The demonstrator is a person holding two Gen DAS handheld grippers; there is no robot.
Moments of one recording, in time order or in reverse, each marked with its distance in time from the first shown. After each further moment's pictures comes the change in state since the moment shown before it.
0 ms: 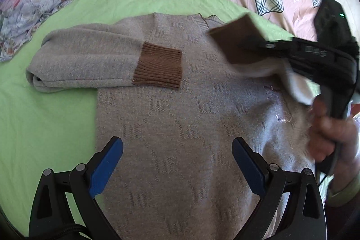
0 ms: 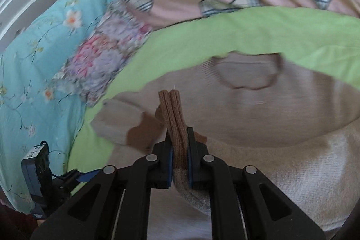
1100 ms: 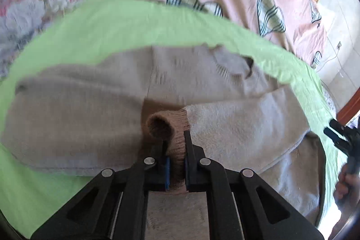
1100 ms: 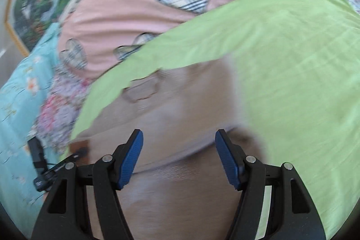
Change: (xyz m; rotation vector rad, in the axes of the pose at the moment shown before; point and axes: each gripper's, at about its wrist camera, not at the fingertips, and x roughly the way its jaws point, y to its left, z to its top) left arm 0.050 0.023 0.074 0.026 -0.078 -0.056; right arm -0.161 -0.128 -0.062 0.374 -0.262 -0.374
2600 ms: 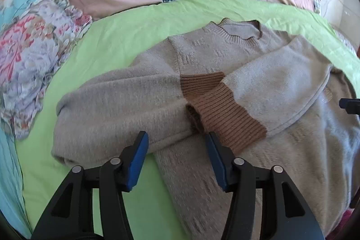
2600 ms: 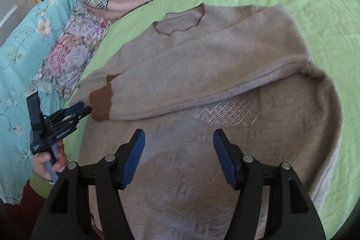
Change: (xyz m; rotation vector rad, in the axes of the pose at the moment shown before) left arm -0.026 0.007 -0.031 0.337 -0.002 0.242; right arm 0.041 0.071 -0.087 -0.196 0.281 0.143
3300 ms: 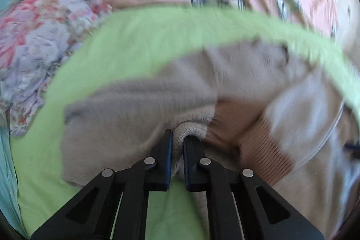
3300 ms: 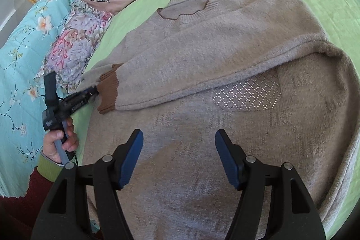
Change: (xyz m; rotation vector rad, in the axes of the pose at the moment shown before) left arm 0.007 0.055 0.031 -0.198 -0.056 -0.037; right arm 0.013 0.010 -0.005 0.040 0.036 0.030
